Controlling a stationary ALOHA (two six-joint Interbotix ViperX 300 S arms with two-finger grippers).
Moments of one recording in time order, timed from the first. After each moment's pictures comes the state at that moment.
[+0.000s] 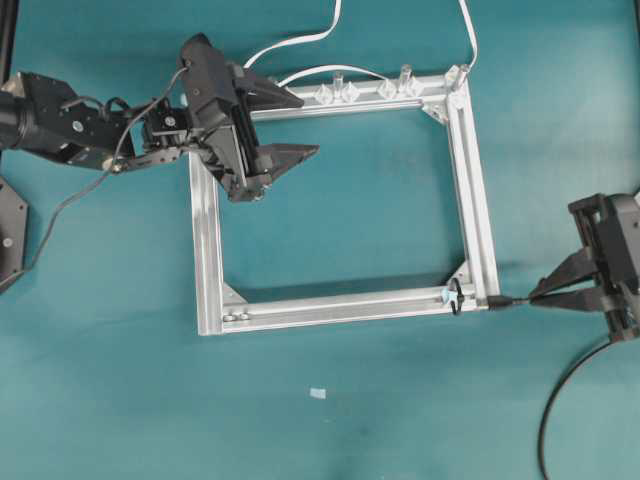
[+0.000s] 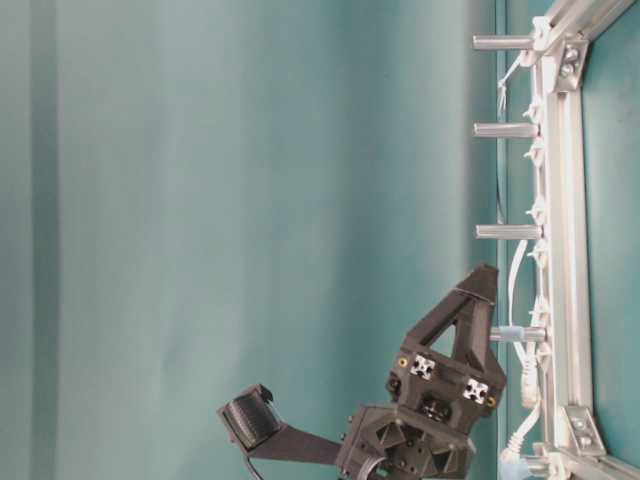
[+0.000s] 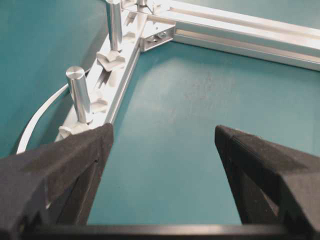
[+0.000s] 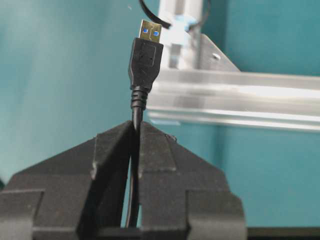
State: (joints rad) left arm 0.25 0.09 0.84 -0.06 -0.58 -0.03; right arm 0.25 -0.73 1.38 0.29 -0.01 -0.02
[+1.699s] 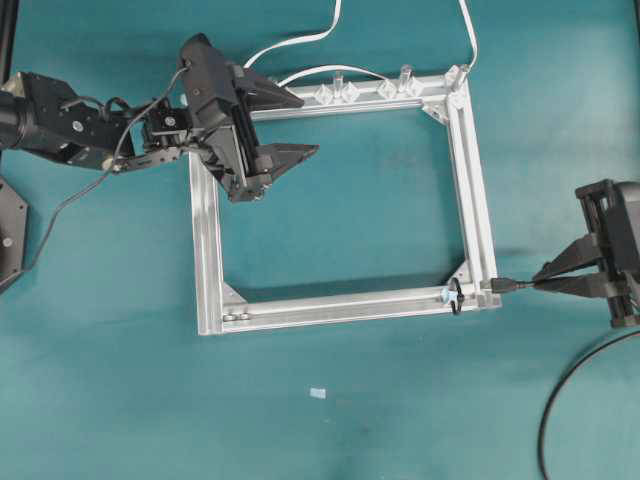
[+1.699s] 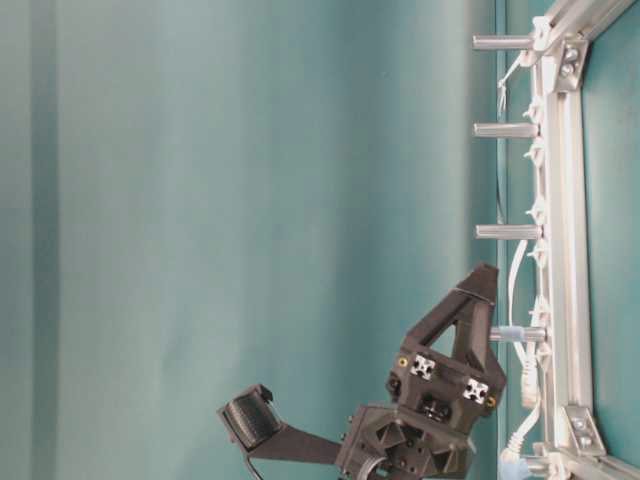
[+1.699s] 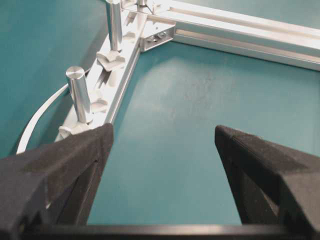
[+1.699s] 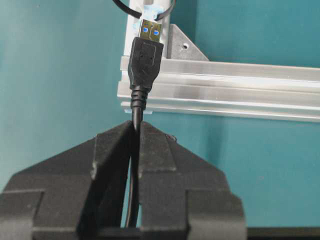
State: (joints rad) left arm 0.25 0.09 0.84 -0.06 -0.58 -0.03; right arm 0.19 -0.79 1.39 0.22 0.04 -0.01
